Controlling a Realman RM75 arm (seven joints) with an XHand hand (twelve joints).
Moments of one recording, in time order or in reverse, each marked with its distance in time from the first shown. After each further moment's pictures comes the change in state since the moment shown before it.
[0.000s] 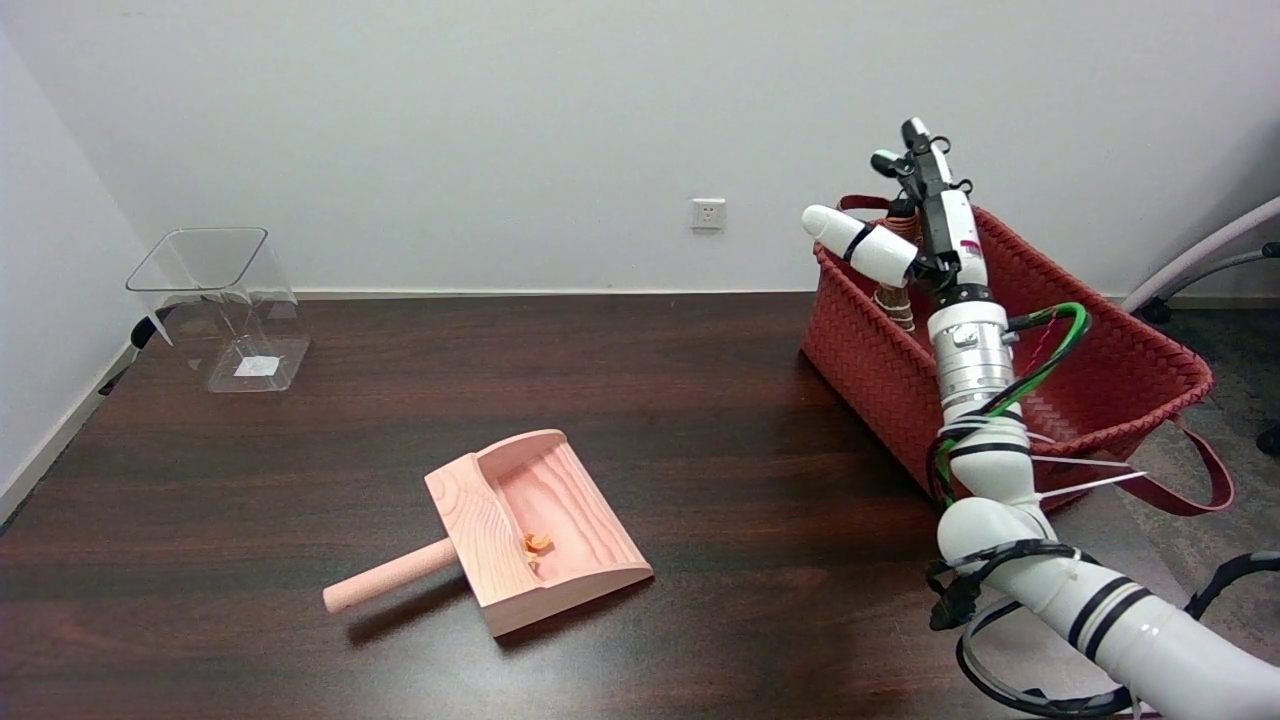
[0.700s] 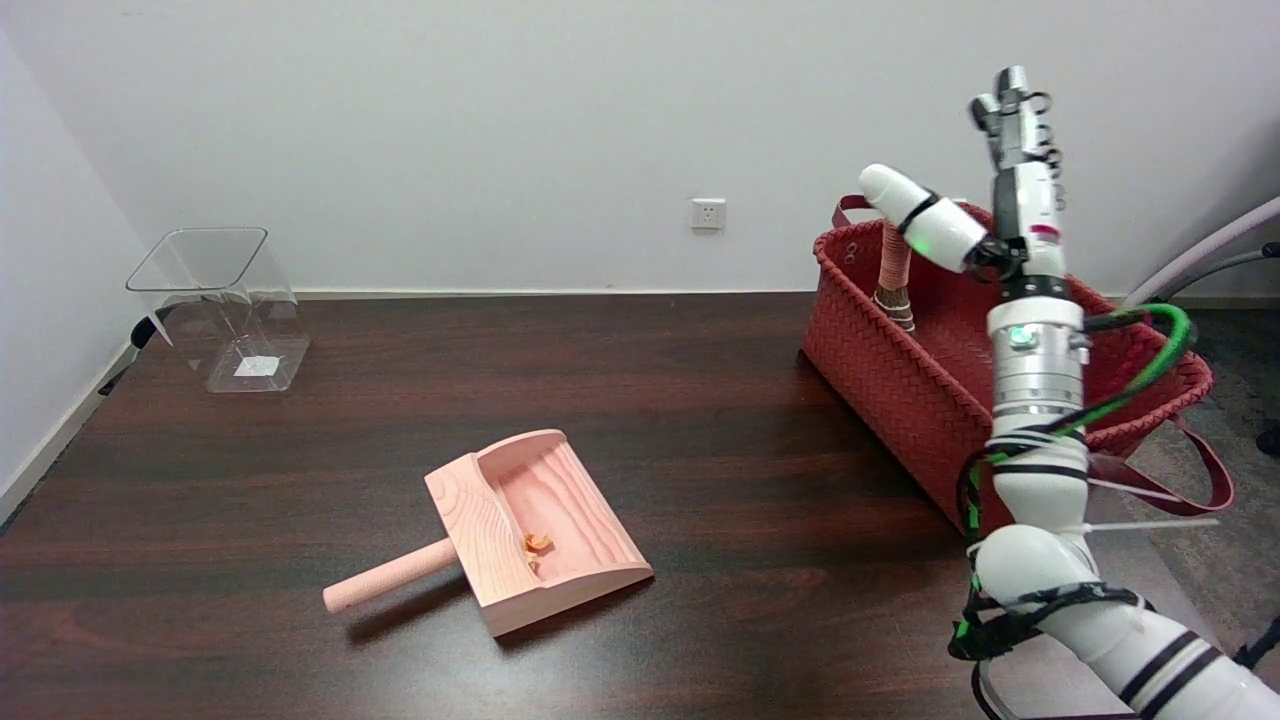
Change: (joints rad) arm -0.187 -0.024 0.134 0.299 0.013 0.061 -0.303
